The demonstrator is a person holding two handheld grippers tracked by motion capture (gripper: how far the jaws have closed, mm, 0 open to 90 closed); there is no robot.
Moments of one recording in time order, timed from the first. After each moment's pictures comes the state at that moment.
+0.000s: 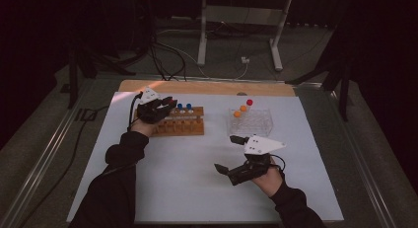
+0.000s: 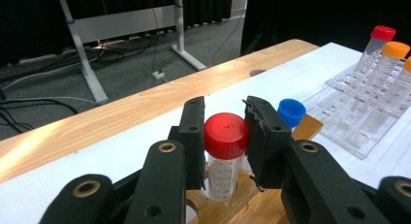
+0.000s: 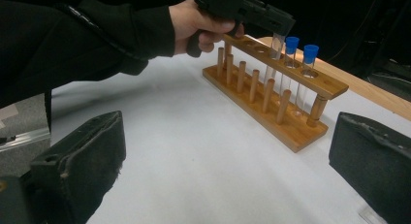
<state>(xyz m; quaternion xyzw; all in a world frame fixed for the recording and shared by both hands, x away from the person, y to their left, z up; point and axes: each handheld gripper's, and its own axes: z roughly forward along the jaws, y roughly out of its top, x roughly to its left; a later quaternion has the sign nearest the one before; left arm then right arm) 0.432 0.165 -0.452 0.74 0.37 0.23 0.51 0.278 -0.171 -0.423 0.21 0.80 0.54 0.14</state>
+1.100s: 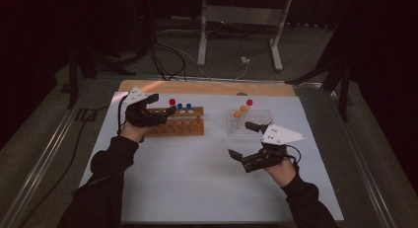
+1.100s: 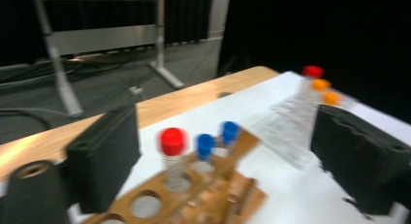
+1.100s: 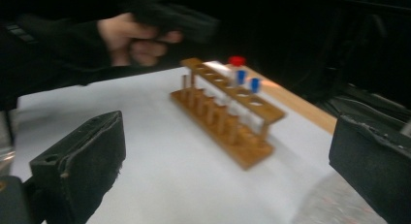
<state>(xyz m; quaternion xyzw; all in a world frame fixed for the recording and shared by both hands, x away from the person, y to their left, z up) 0.386 0.184 -0.412 0.73 0.35 0.18 0.57 0.296 -0.210 -0.394 0.22 0.77 0.56 0.19</state>
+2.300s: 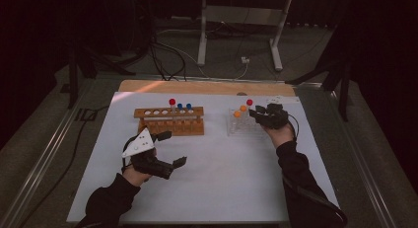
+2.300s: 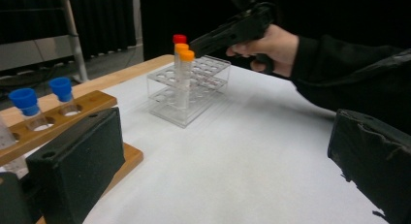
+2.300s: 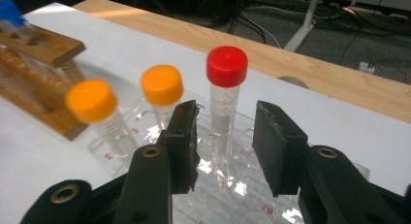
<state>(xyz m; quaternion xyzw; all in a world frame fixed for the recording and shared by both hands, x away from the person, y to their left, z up) 0.288 0.157 -0.443 0.75 0.23 0.14 0.60 0.433 -0.255 -0.457 0.43 0.76 0.44 0.21</state>
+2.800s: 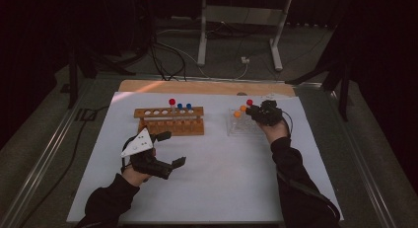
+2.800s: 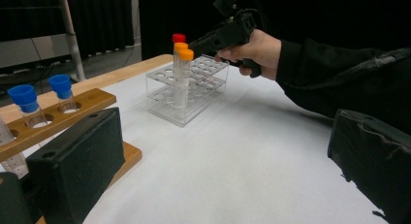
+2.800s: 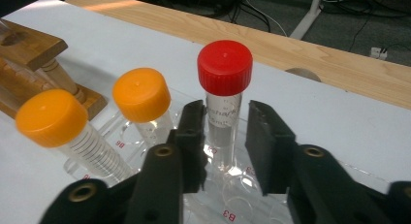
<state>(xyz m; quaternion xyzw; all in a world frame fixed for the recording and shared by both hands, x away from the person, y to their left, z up) 0.289 0.160 -0.444 0.75 0.24 0.13 0.60 0.452 -0.246 -0.467 0.45 0.76 0.43 0.19</state>
